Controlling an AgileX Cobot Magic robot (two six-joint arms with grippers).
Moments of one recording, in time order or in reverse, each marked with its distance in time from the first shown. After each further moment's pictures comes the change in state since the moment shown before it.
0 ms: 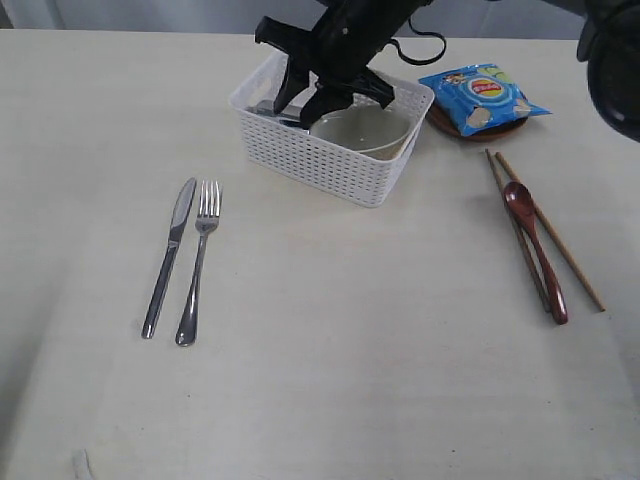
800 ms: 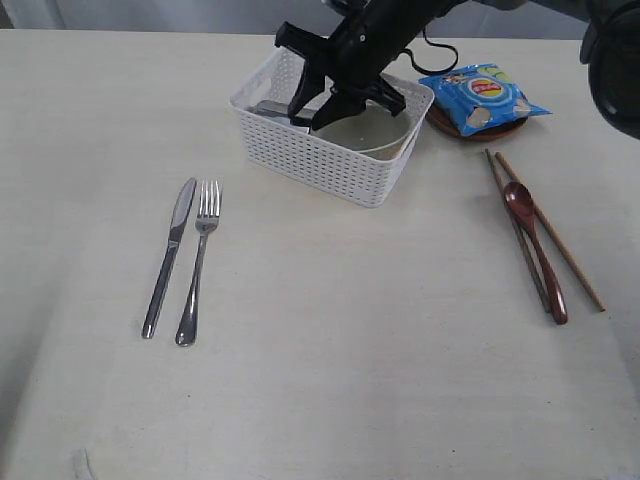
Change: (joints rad) left arm 0.000 0.000 0.000 0.000 0.000 0.000; right arm -0.048 0.038 0.000 0.057 0.013 -0.039
